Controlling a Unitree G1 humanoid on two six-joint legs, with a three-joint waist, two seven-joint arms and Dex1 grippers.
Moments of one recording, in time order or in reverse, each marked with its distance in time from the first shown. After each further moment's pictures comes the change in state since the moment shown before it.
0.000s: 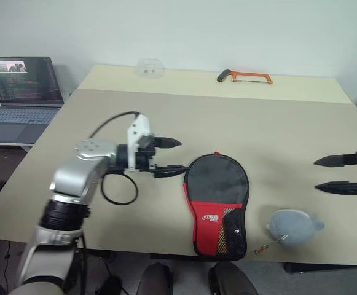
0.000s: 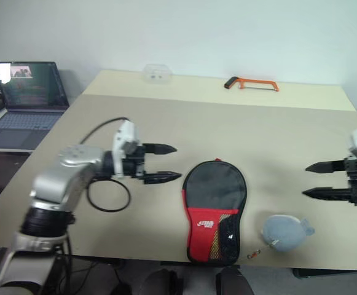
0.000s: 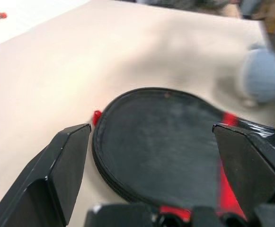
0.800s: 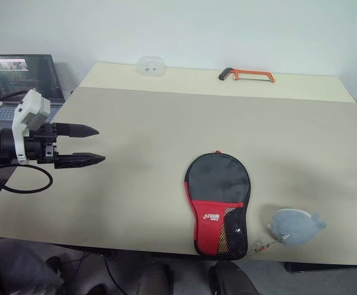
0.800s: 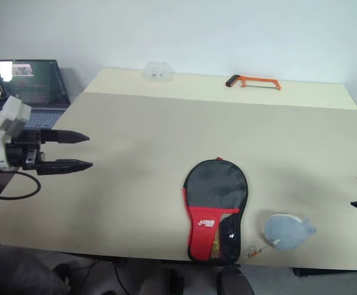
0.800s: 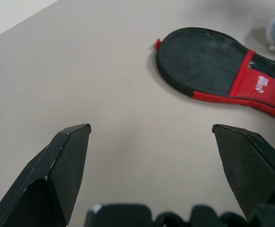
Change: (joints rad) left arm 0.054 0.428 0.178 0.290 -0.002 -0.133 -0.267; right arm 0.569 -0.143 -0.456 -0.042 0.109 -0.166 0.017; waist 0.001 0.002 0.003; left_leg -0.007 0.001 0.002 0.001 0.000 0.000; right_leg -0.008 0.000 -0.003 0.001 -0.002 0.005
